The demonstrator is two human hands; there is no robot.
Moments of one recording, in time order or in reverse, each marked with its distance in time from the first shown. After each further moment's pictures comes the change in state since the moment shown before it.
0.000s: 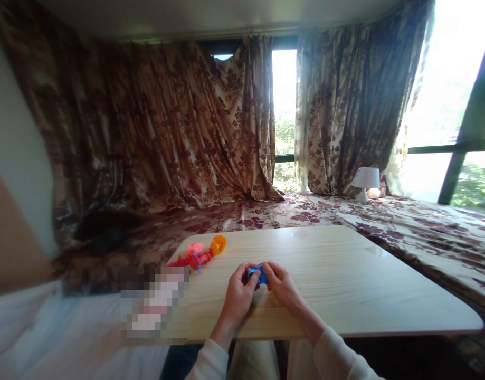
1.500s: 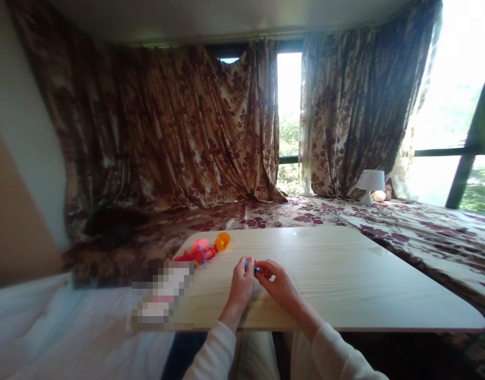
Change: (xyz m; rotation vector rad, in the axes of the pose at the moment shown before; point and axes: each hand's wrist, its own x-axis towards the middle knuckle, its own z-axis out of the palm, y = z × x) left_hand 0.011 -0.011 0.001 0.112 0.146 0.061; right_hand -0.007 0.002 0.008 -0.323 -0.064 -0.338
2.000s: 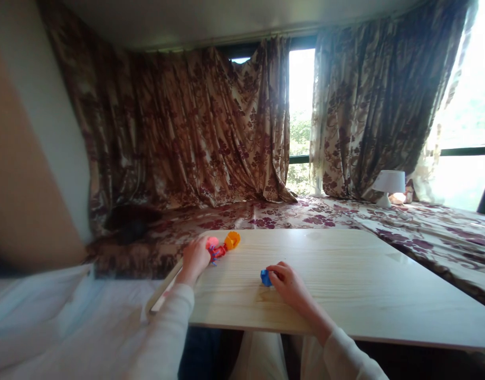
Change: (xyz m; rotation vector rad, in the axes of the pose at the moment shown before) left_hand 0.071 0.018 -0.151 1.071 0.104 0.134; right_hand 0.000 0.014 0.001 -0.198 -0.046 0.100
